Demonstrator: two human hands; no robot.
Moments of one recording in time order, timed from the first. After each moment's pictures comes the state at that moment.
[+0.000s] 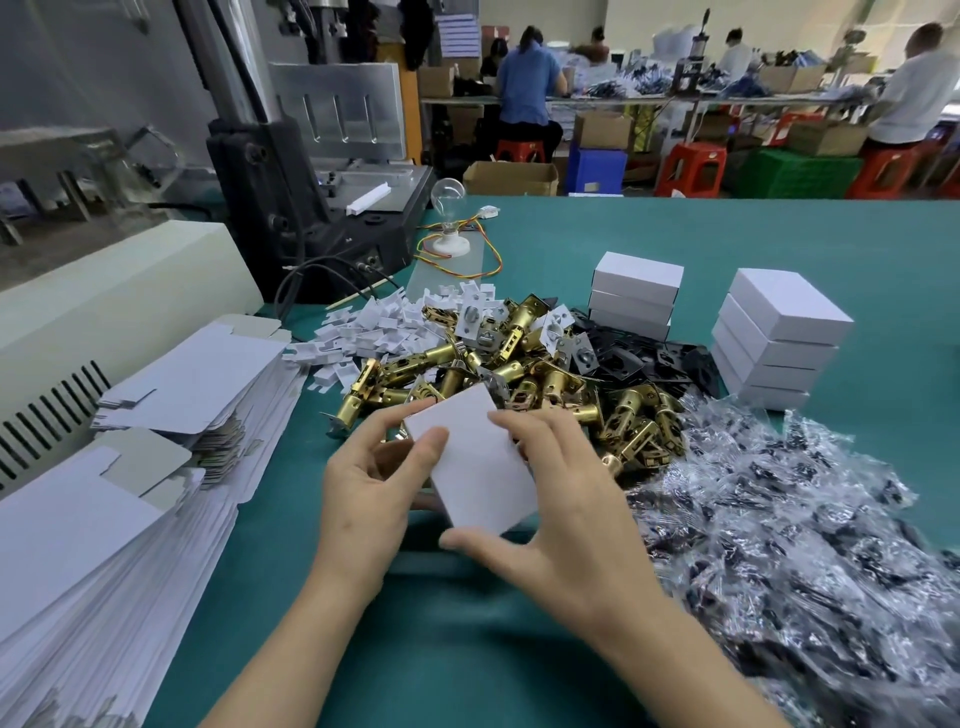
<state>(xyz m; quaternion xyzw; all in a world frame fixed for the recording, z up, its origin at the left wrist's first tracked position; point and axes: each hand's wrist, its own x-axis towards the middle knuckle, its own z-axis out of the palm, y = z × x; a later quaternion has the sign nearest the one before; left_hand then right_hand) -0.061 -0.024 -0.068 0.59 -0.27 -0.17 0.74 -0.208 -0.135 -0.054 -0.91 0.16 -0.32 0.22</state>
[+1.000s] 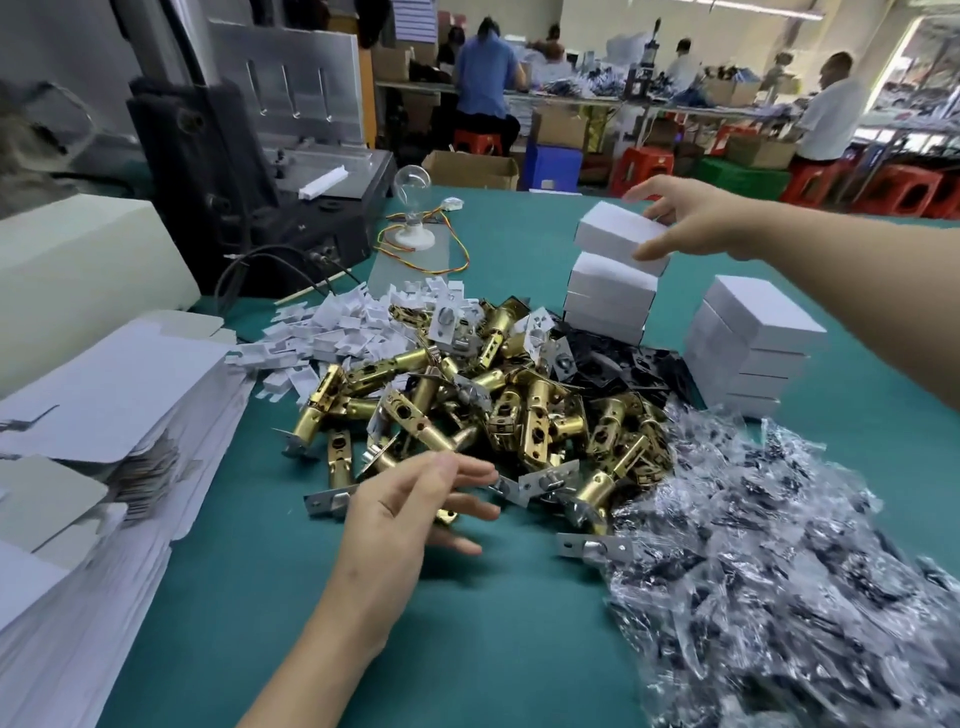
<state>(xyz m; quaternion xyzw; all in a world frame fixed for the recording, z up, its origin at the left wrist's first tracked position) -0.069 -0.043 -0.076 0.57 -0.32 -0.29 0.70 -0.146 -0.454 0.089 -0.90 0.34 -0.10 0.24</state>
